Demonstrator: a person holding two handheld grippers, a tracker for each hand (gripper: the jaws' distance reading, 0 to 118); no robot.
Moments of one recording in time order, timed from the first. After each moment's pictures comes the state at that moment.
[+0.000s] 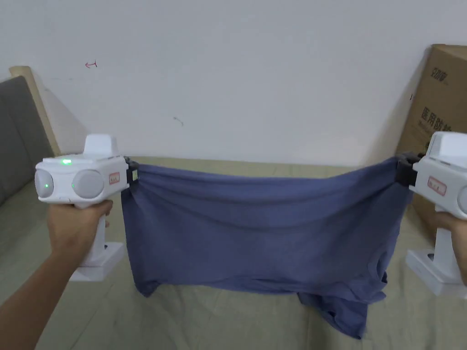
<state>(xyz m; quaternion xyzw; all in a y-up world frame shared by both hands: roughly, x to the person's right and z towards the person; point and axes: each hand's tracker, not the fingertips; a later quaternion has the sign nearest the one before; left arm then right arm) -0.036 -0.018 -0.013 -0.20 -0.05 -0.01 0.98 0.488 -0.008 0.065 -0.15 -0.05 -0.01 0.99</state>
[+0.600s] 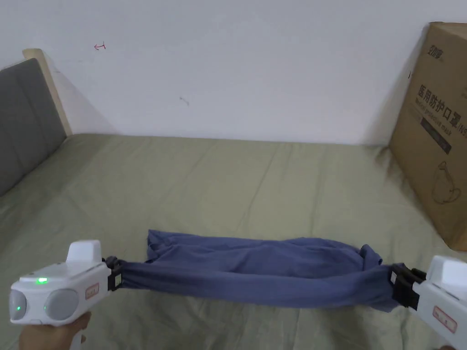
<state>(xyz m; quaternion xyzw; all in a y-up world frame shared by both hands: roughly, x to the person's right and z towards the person) -0.090 -0.152 0.175 -0.33 -0.04 0.01 0.94 0.468 -0.149 0.274 -0.26 -0.01 -0.10 0.96</state>
